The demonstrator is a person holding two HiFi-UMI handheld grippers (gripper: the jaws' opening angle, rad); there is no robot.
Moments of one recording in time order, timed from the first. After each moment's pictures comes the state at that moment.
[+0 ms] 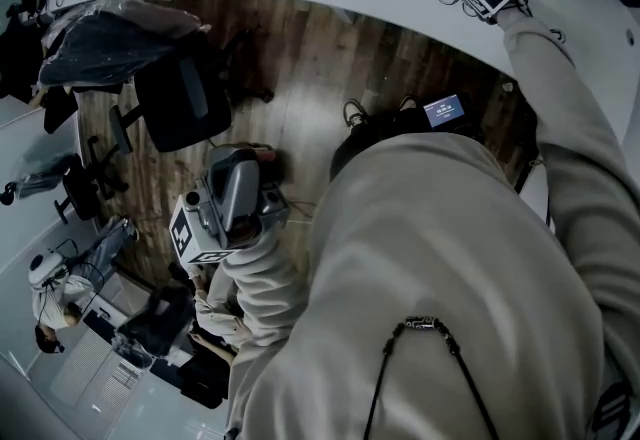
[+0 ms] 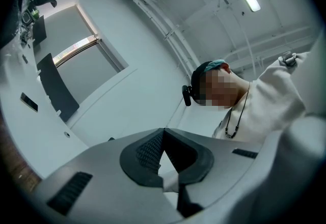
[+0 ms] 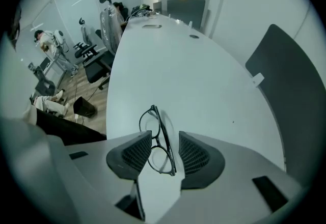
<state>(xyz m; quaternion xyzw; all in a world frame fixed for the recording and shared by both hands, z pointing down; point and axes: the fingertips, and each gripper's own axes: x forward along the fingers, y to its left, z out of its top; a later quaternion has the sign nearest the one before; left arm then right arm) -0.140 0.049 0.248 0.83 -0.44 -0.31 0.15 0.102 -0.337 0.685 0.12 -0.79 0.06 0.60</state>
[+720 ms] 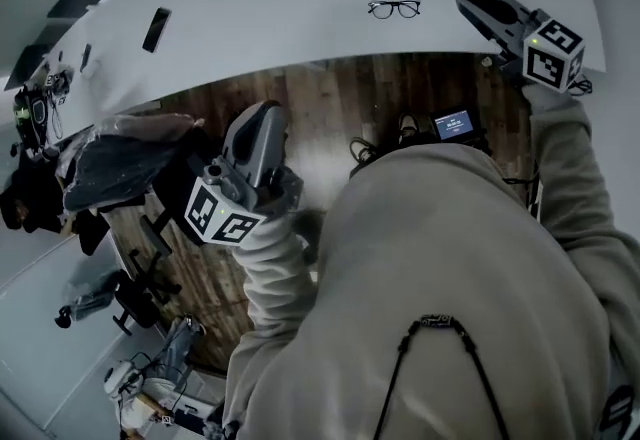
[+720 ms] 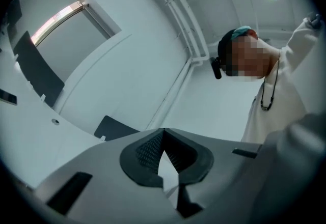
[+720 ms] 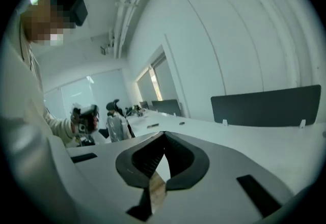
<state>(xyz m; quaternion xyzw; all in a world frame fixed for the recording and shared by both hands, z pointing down) -0.094 -0.068 0.285 0.89 -0.37 -0.17 0.20 0.169 -0.217 0.365 0.27 -0.94 0.18 0.11</state>
